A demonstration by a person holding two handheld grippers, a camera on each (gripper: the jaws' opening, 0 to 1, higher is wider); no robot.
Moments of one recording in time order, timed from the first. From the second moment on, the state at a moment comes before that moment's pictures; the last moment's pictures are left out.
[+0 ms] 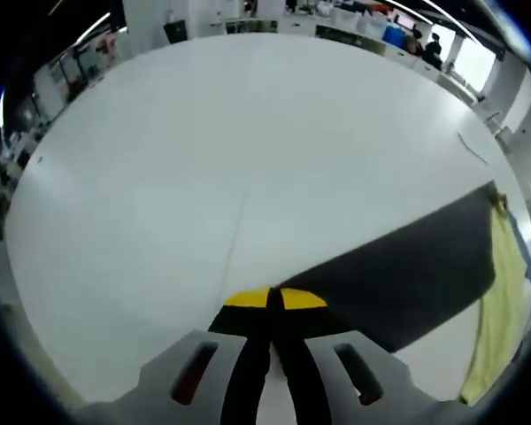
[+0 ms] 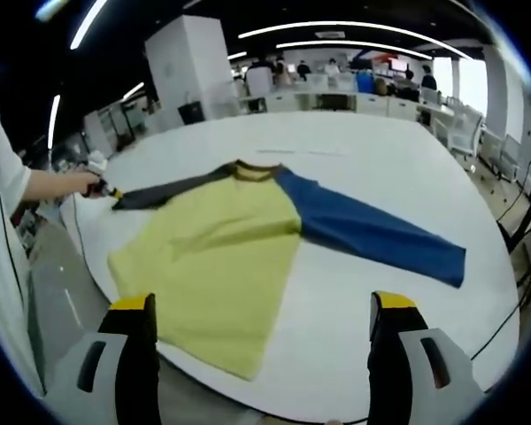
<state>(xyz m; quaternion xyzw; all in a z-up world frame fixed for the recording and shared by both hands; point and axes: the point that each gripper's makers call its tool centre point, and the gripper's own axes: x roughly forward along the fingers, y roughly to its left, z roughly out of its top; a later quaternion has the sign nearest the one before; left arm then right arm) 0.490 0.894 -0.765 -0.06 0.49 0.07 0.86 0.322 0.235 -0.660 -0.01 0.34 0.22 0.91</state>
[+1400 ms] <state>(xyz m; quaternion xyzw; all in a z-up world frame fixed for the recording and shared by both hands) 0.502 0.899 -0.764 -0.01 0.50 0.06 0.86 0.325 0.236 -0.667 0.00 0.35 0.21 0.91</state>
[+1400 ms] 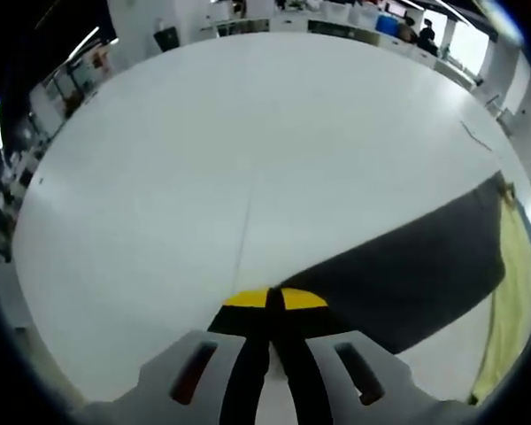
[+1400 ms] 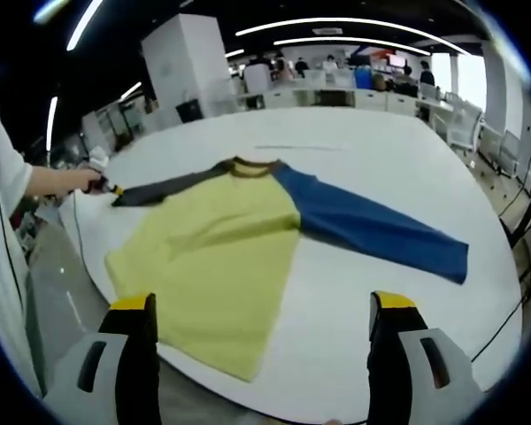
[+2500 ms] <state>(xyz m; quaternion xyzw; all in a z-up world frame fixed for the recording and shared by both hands) 0.479 0.877 -0.737 -0.02 0.50 0.03 0.86 0.316 0.230 -0.650 0.00 0.32 0.21 0.92</state>
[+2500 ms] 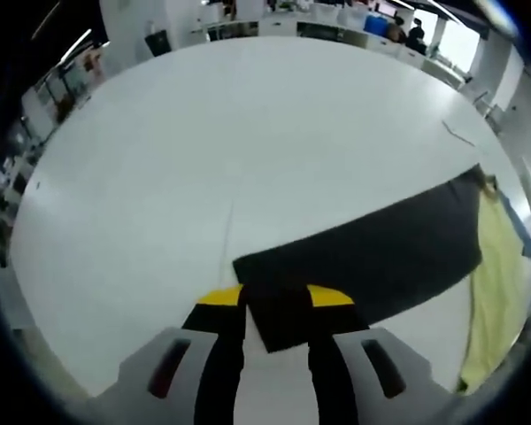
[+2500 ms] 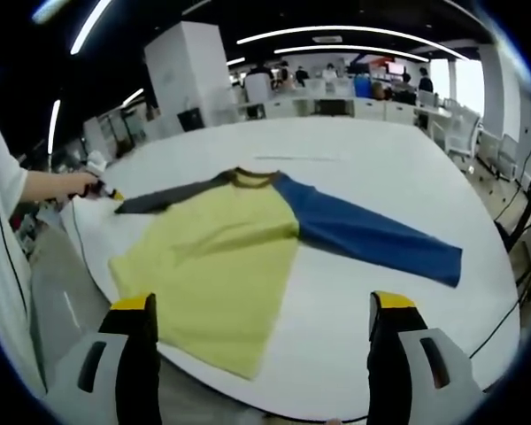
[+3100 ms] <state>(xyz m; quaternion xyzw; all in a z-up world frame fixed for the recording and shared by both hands) 0.451 0.821 -0.708 -0.02 0.48 -0.05 0.87 0.313 0.233 -0.642 0.00 0.31 0.23 0.92</state>
